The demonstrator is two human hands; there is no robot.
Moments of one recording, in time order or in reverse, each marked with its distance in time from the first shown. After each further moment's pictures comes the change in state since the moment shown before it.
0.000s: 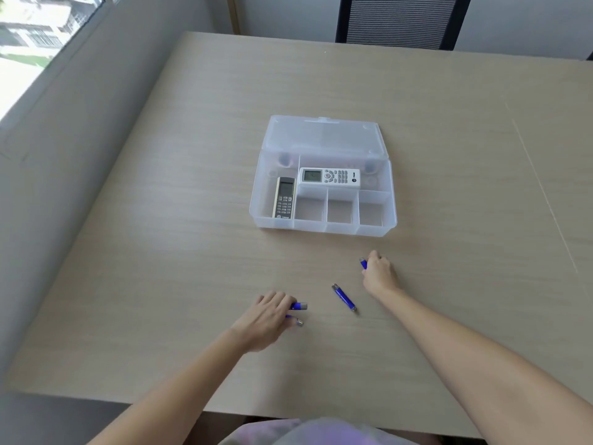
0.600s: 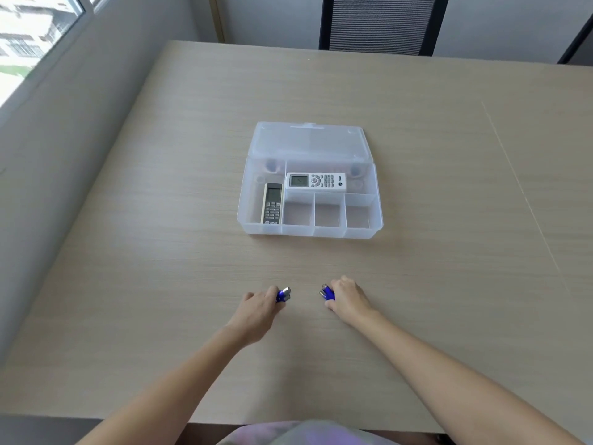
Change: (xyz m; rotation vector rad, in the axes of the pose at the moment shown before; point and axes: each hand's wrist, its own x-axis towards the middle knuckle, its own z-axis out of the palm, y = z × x) left_hand 0.022 0.003 -0.013 -0.221 0.033 -0.211; right_hand -0.044 -0.016 0.016 -0.024 -0.177 -0.272
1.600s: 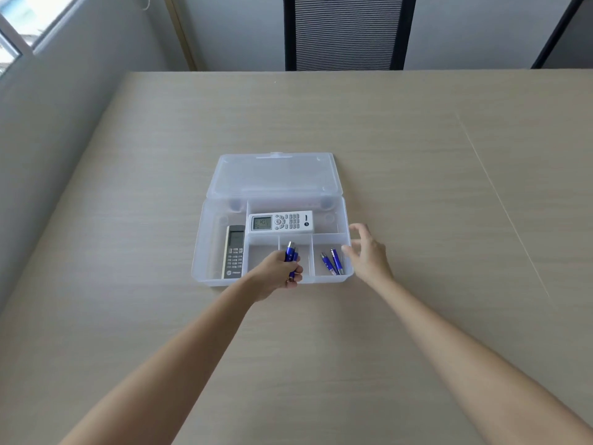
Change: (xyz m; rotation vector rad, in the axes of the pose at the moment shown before) left_hand 0.163 0.113 -0.105 -1.053 -0.185 -0.334; right_hand 0.109 0.077 -0.136 0.535 0.415 0.063
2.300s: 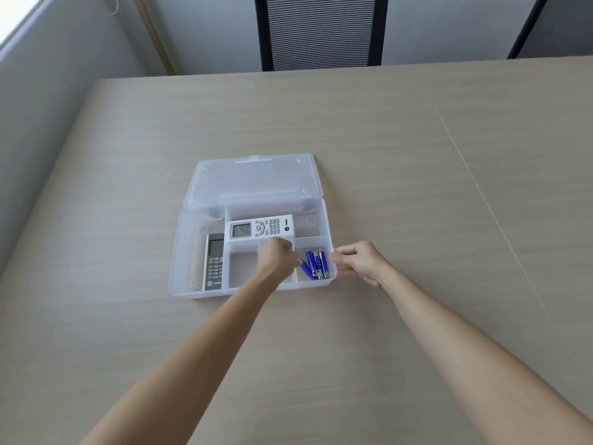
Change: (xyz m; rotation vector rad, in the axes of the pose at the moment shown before) left_hand 0.038 0.025 0.038 0.331 0.360 0.084; right_hand 0.017 0.022 -0.024 0.556 -0.378 0.310
